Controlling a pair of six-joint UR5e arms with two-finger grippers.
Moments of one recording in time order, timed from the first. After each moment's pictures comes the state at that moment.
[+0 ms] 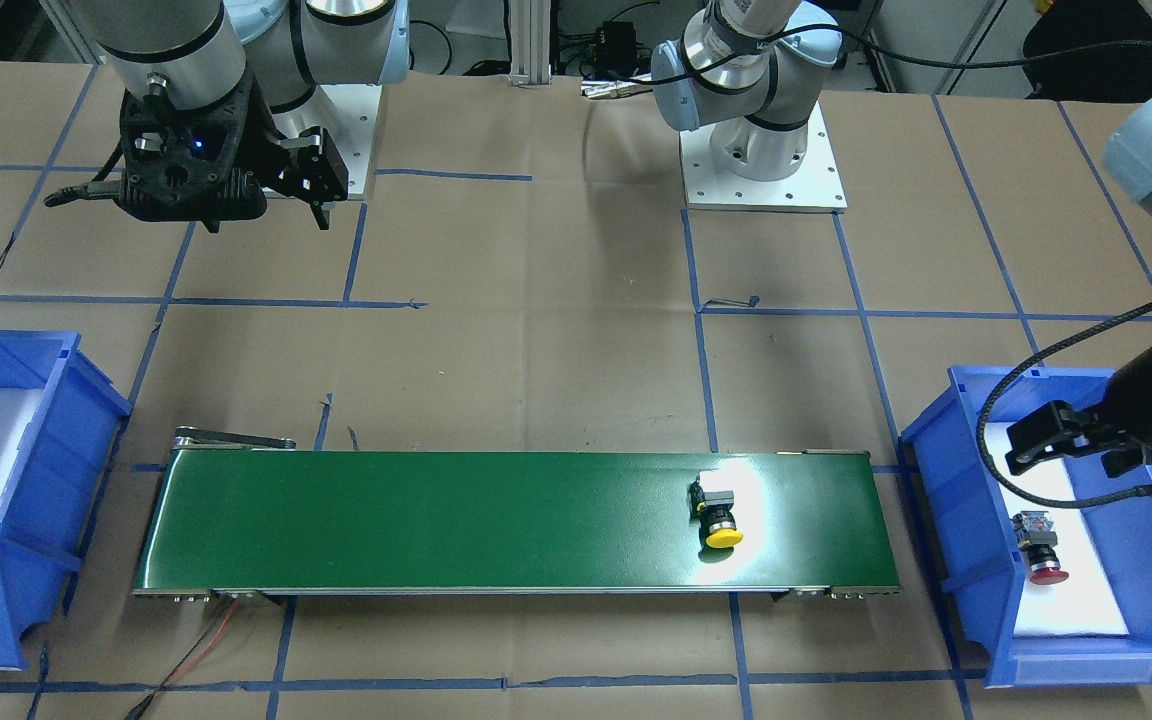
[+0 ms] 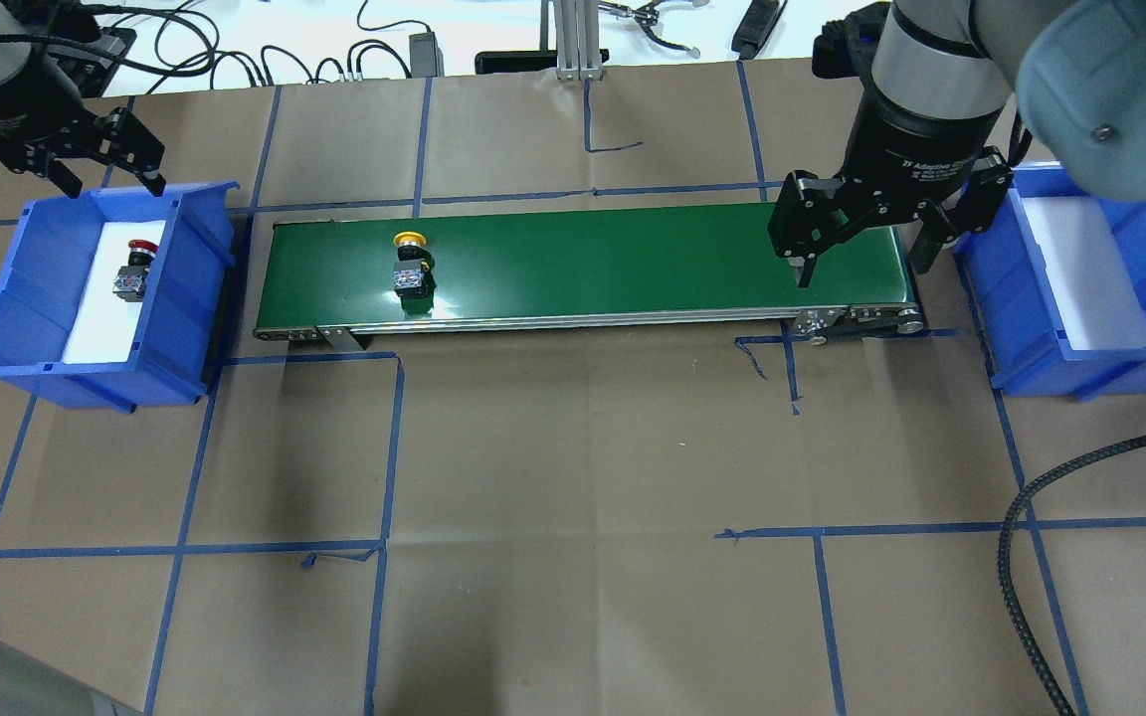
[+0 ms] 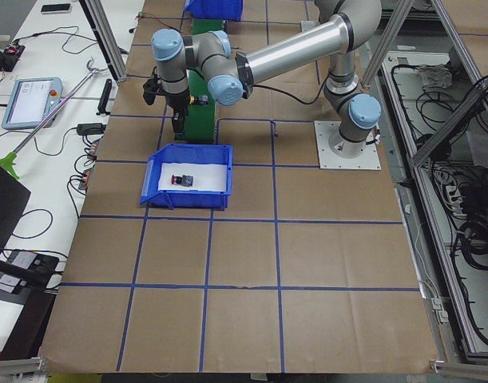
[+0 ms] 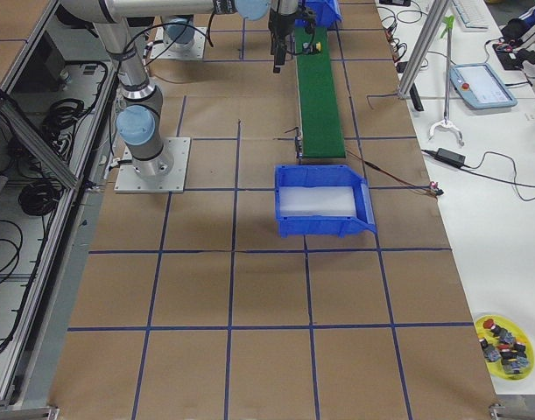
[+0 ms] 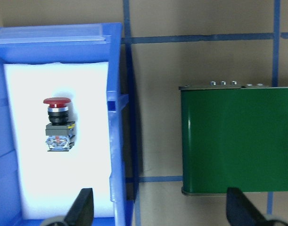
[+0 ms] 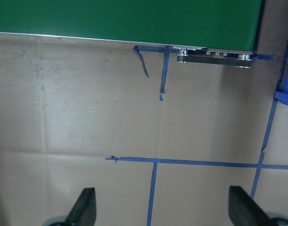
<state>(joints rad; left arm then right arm) -1.16 -1.94 -1.39 -1.36 1.58 0.45 1.63 -1.57 1.56 -1.44 -1.59 -0.01</state>
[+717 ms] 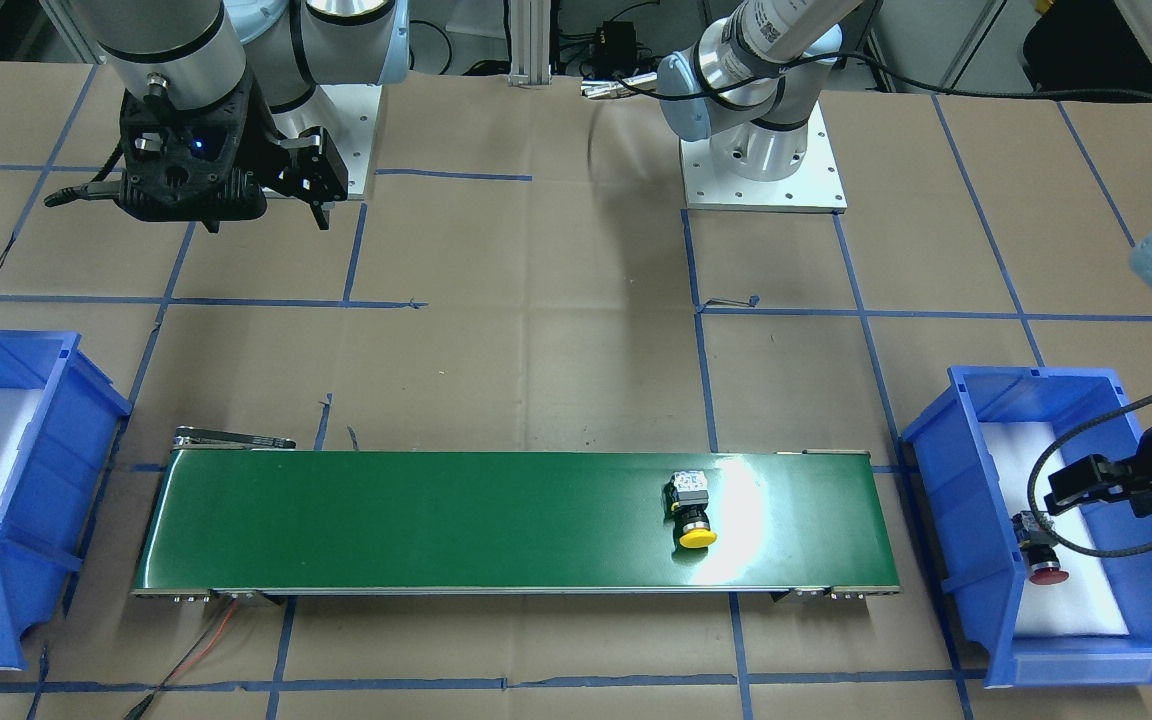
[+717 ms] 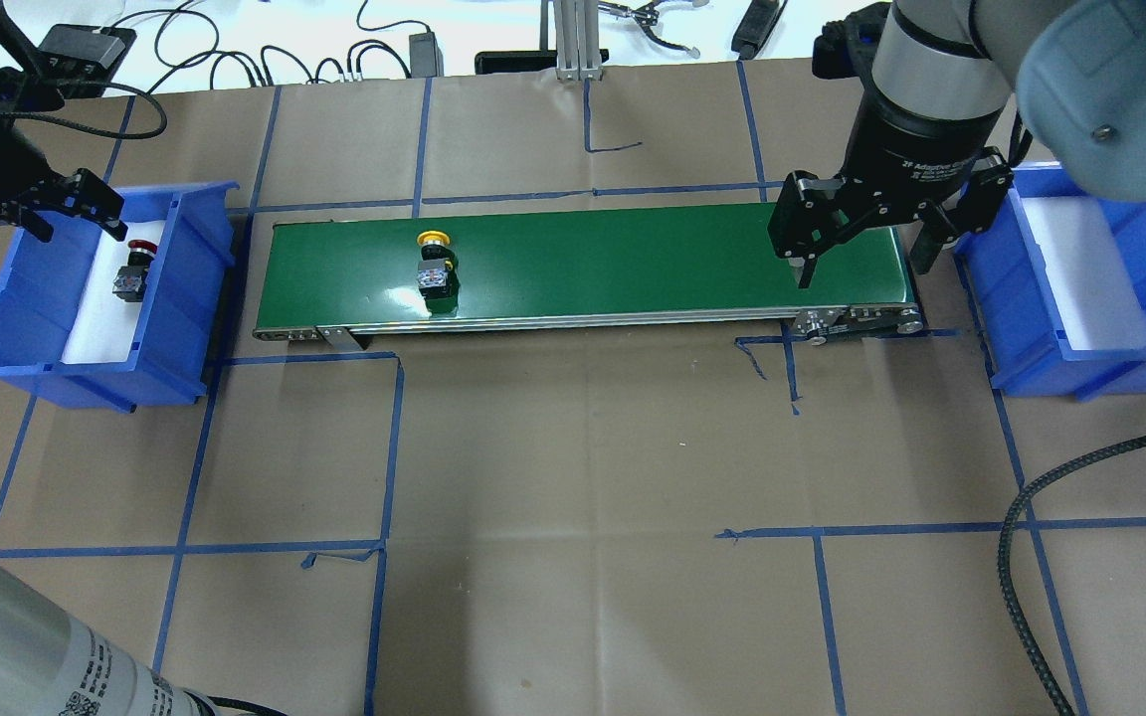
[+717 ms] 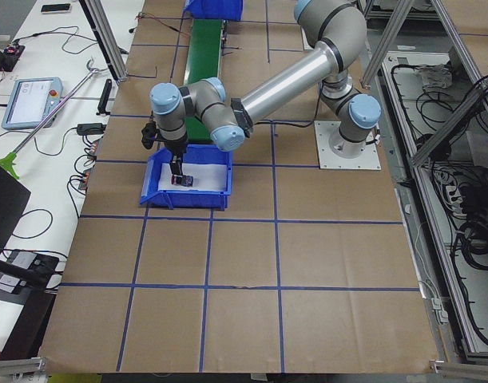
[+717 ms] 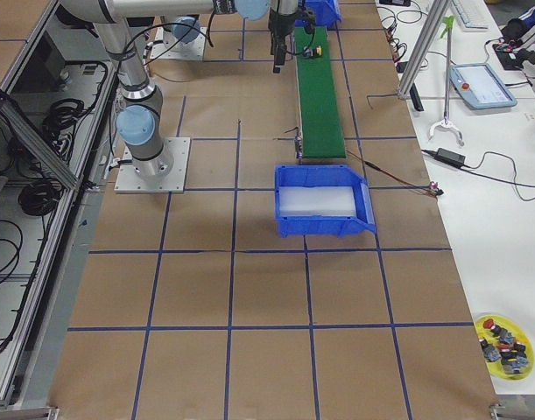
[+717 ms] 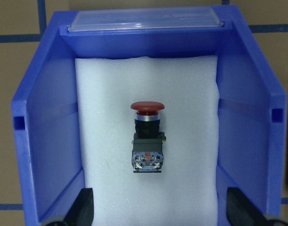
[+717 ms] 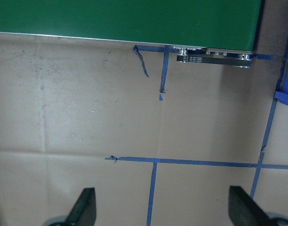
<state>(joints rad) -1.07 -2.07 -1.44 -1.18 1.57 0.54 1.63 -1.57 1.56 -1.44 -1.59 -0.01</state>
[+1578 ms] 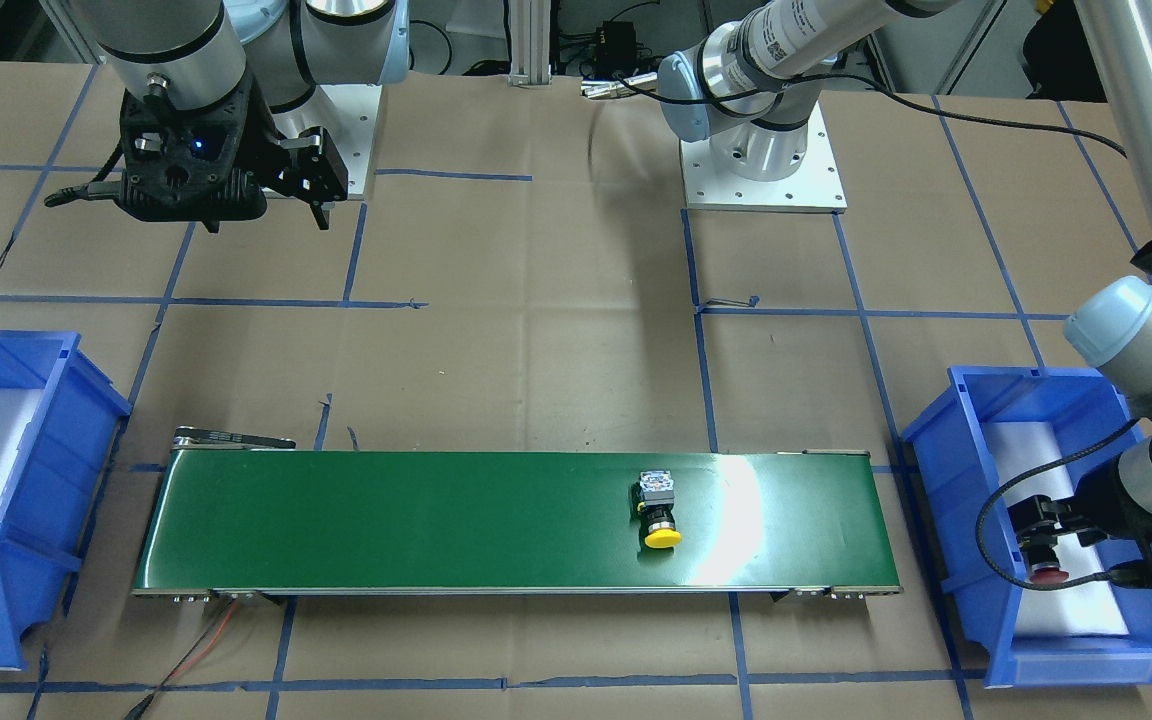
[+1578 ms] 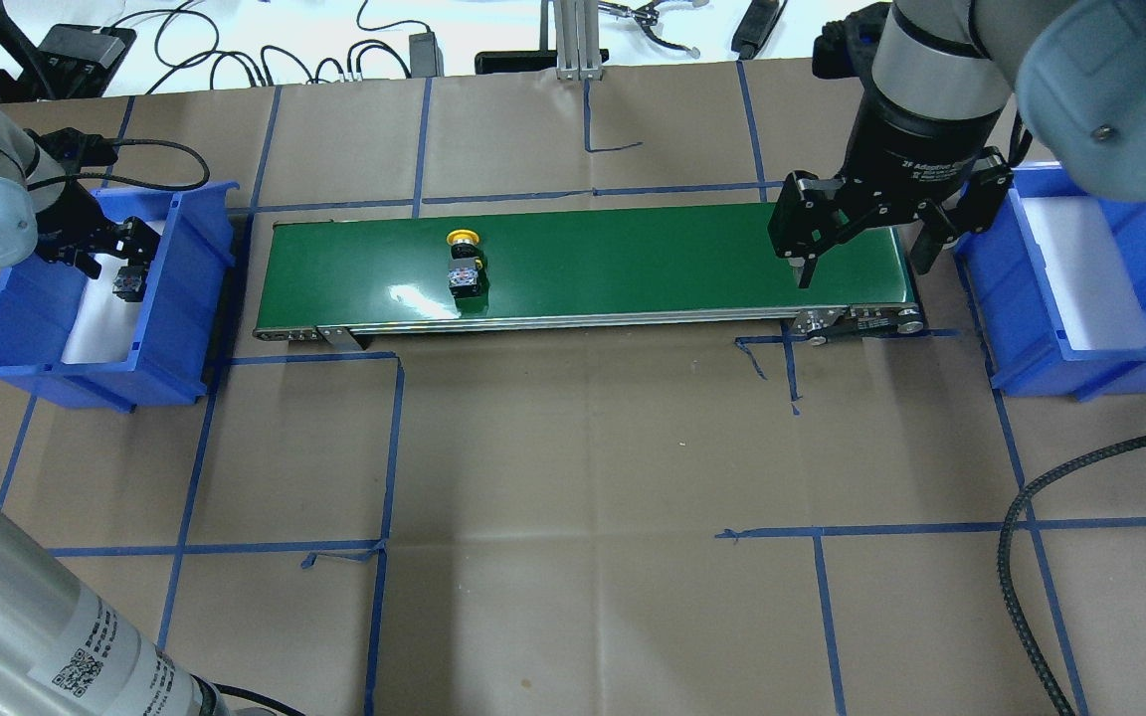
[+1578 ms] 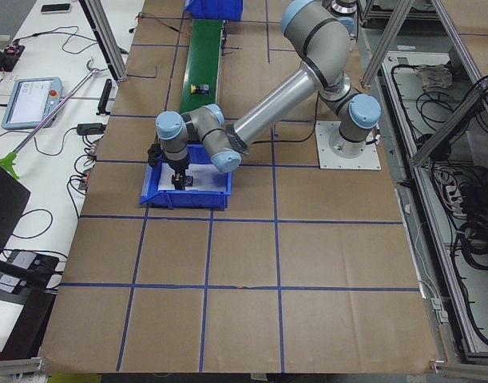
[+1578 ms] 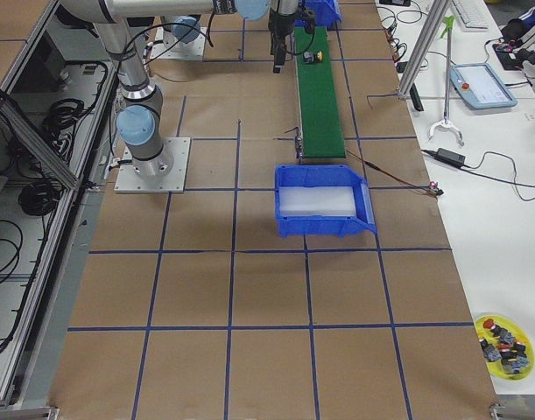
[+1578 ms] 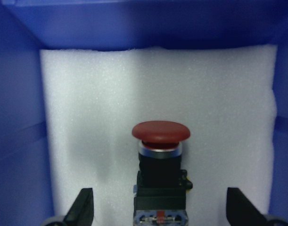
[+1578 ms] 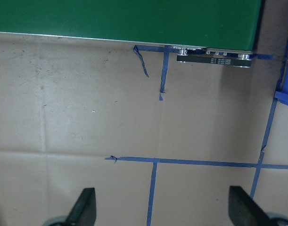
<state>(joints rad) -1.07 -2.17 -1.51 -1.01 1.58 0.54 1.63 -1.57 1.56 -1.44 -1.59 -0.01</state>
